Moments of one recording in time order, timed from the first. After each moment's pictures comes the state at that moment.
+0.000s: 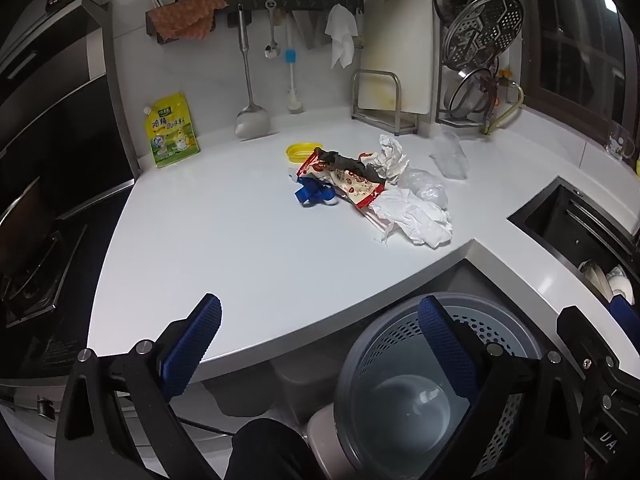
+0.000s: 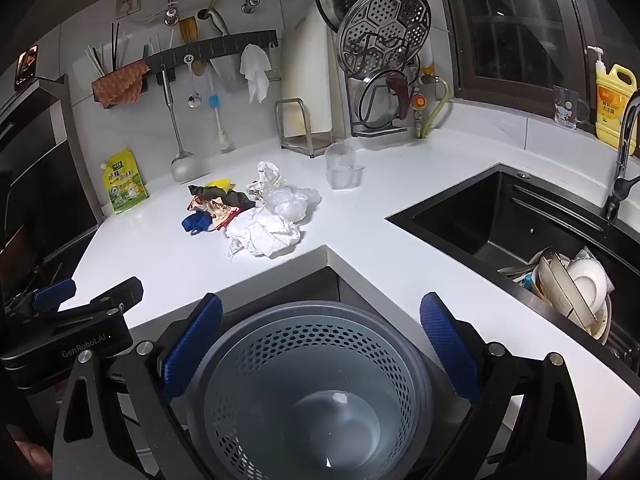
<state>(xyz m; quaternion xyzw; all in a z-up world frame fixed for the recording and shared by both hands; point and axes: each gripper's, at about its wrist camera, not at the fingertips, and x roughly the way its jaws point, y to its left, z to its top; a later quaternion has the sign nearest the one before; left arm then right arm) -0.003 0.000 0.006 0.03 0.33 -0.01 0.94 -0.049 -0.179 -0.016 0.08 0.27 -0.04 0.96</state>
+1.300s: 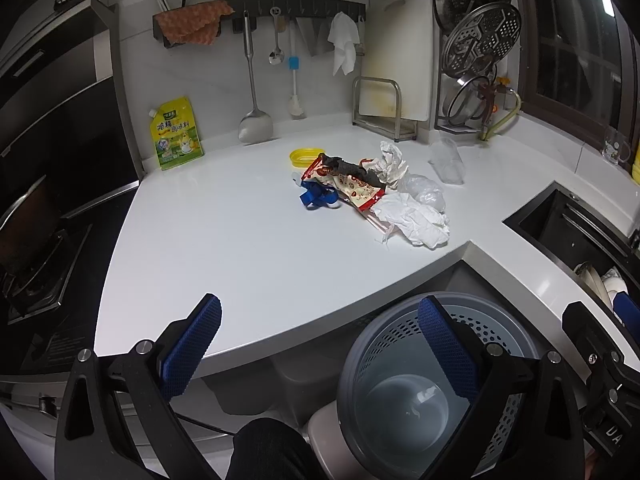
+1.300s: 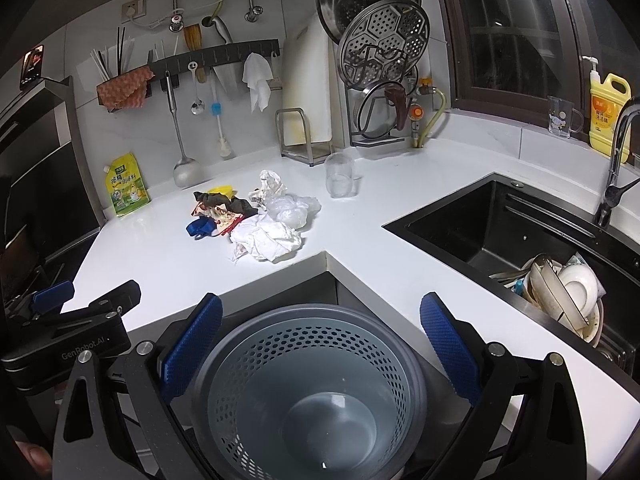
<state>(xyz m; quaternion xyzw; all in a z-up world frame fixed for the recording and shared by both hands) -0.014 0.003 0.010 0.03 0.32 -0.01 0.95 -0.066 -0.179 0.003 0.07 0.26 -0.04 0.96</state>
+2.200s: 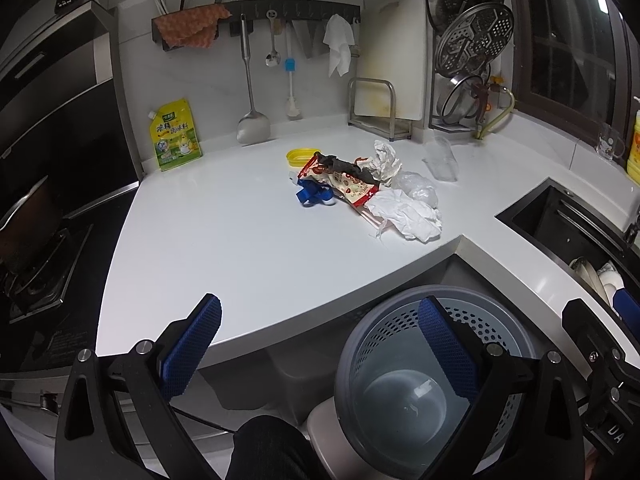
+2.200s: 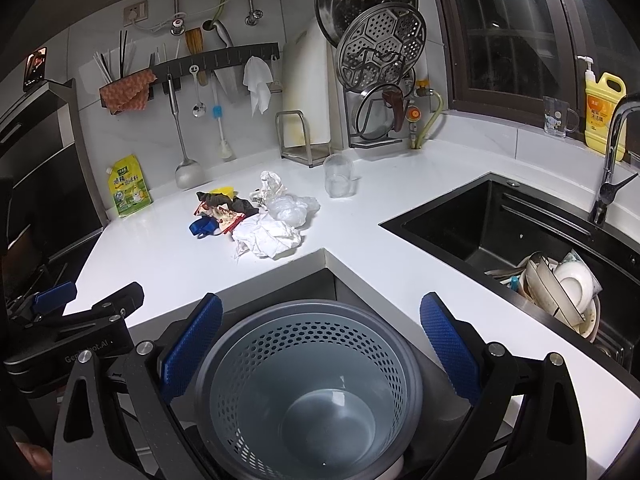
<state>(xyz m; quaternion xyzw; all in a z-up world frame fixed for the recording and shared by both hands) -0.031 0.000 0.010 0.03 0.31 -0.02 0.95 -0.077 -0.179 -0.002 0.07 0.25 -0.04 0.96</state>
